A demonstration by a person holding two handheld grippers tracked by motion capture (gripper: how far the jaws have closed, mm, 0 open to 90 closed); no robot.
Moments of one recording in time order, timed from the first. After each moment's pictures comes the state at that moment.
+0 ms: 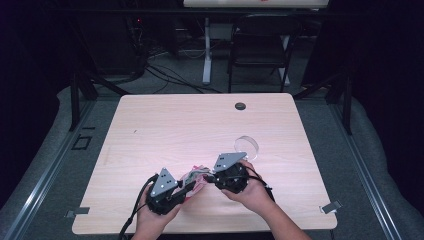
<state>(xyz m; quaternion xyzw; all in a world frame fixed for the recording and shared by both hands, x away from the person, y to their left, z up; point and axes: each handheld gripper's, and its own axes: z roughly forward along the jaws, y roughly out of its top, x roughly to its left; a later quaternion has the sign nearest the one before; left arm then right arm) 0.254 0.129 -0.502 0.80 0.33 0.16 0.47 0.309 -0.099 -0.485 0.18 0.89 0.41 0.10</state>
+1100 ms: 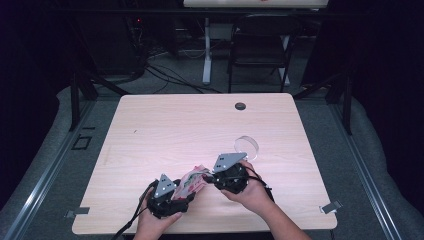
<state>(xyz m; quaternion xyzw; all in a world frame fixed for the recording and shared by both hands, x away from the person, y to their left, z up) 0.265 0.136 -0.552 0.81 0.38 0.15 0.43 0.308 -0.098 -0.483 0.18 0.89 0.42 0.10</state>
